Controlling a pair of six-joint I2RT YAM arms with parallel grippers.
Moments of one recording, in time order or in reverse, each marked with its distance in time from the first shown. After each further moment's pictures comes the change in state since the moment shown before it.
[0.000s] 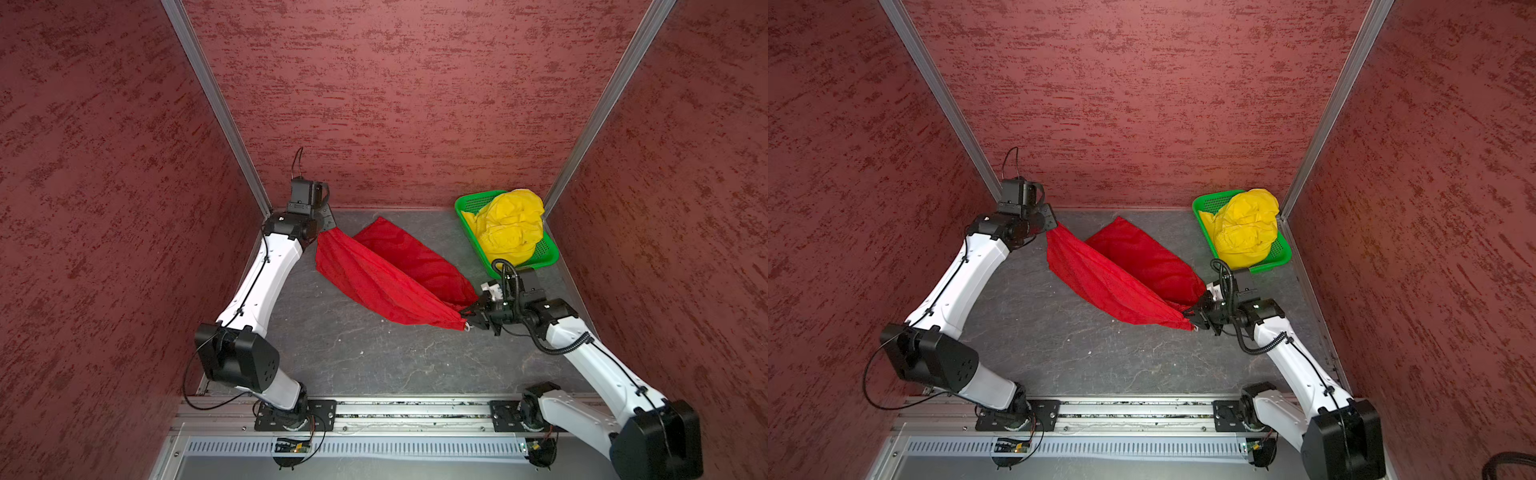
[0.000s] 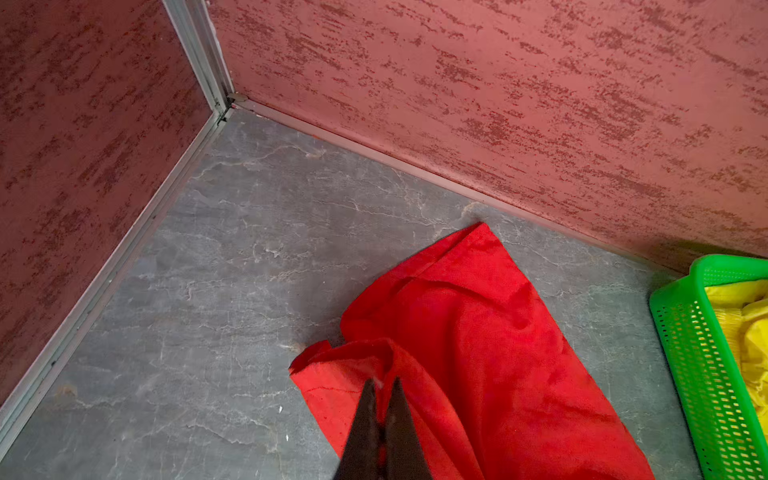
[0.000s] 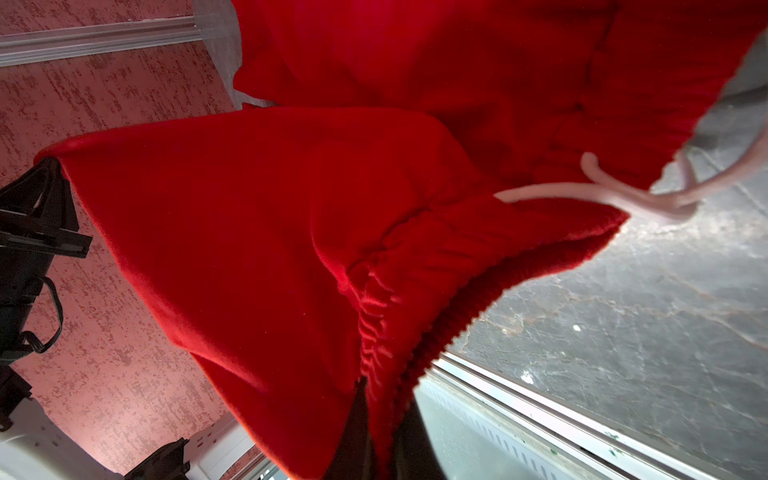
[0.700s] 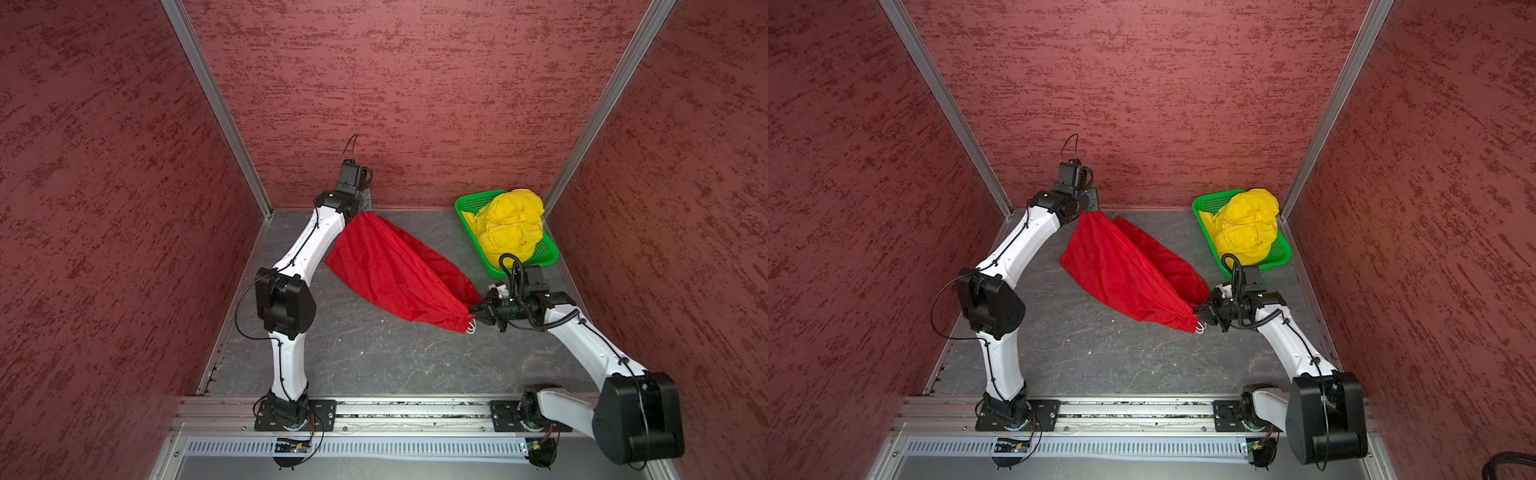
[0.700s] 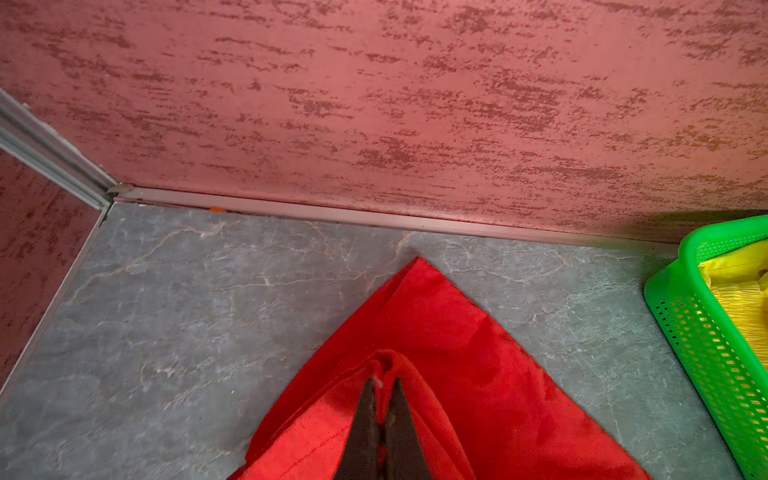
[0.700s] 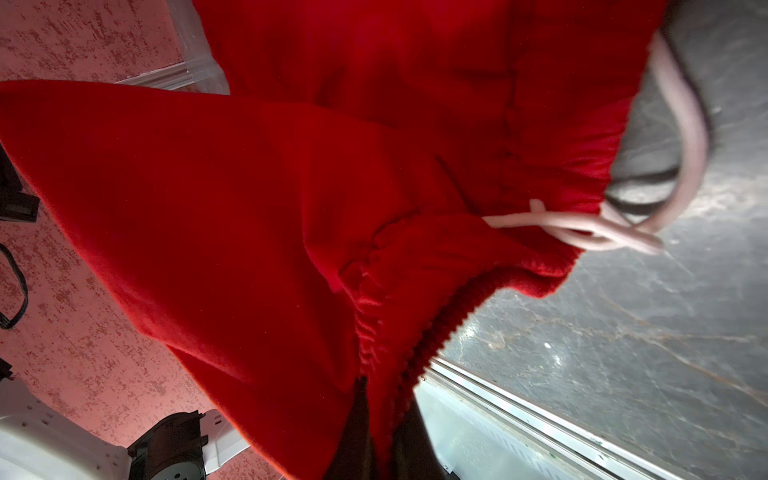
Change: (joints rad) left arm -0.154 0.455 0.427 0.079 -0.057 0.146; right arm -0.168 0.151 -0.003 -0.014 -0.085 -0.098
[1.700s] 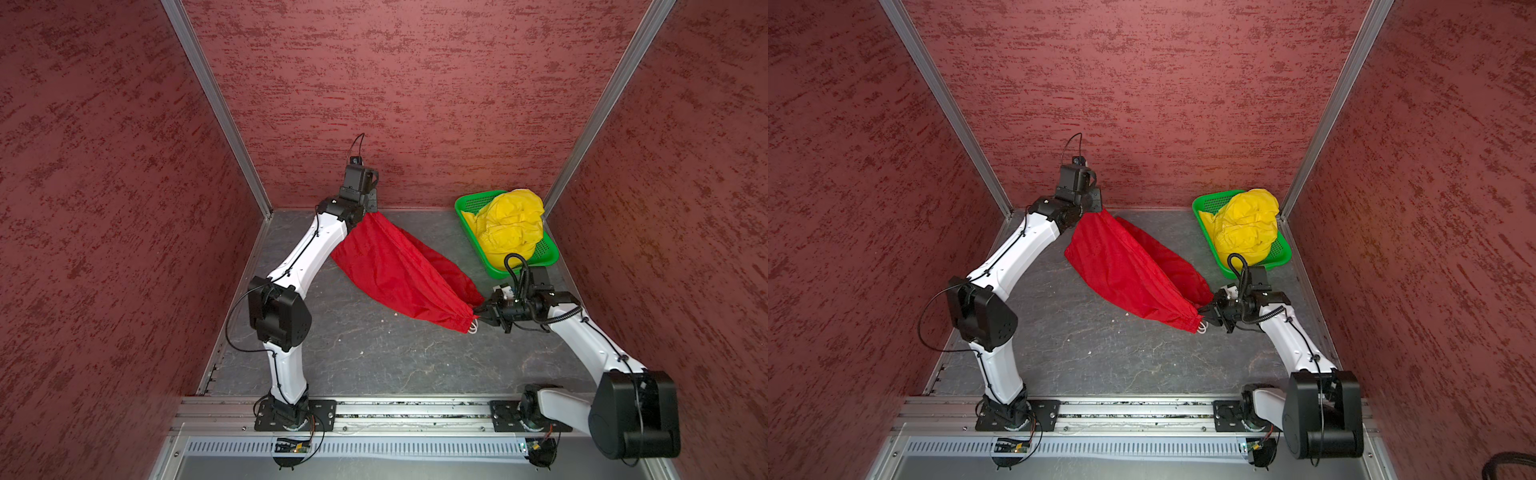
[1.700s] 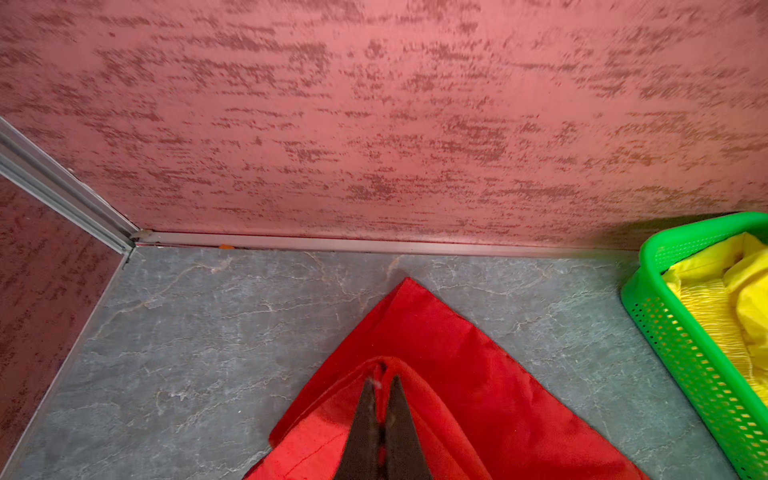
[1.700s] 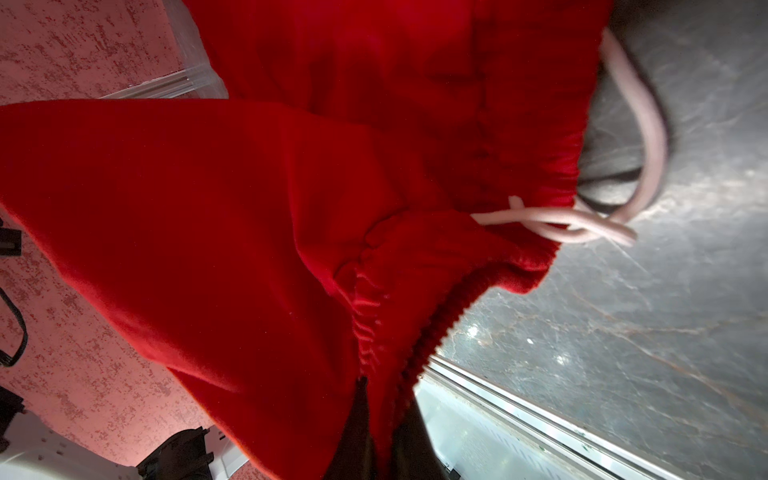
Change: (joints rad) left arm -0.058 -0.190 -0.173 0.111 -0.073 0.050; right arm -0.060 -0.011 0.002 -0.066 -0.024 -0.070
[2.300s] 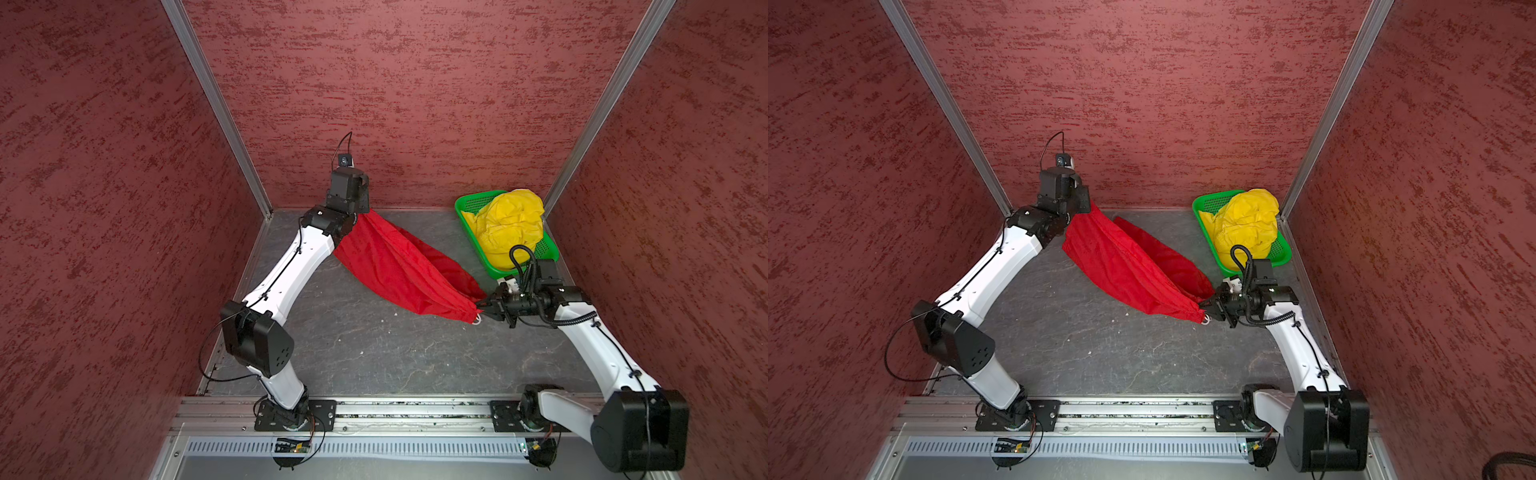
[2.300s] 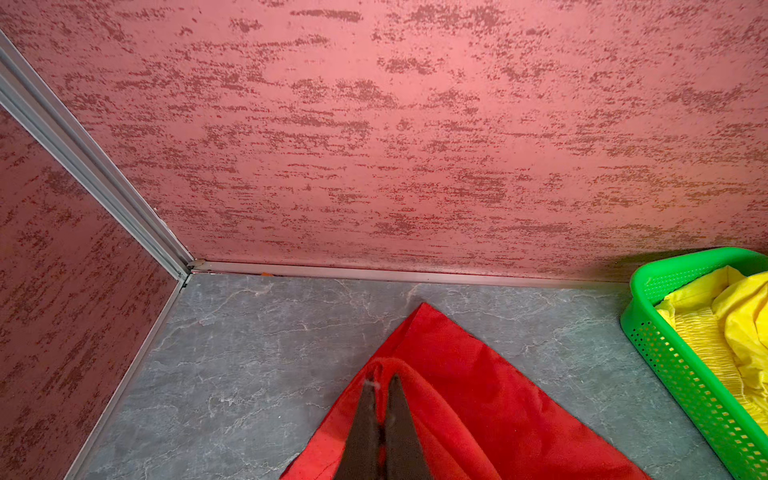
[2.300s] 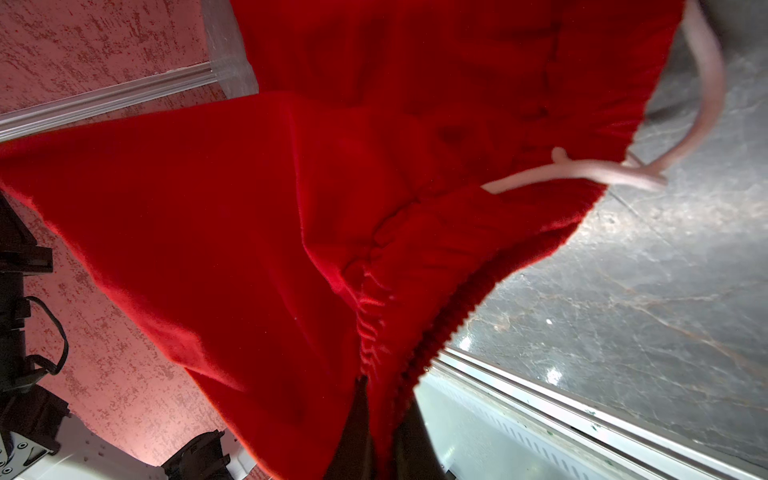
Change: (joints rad) left arm -0.007 -0.154 -0.144 0.097 -0.071 0.051; right arm 0.000 -0.047 0.111 -0.124 0.009 -0.026
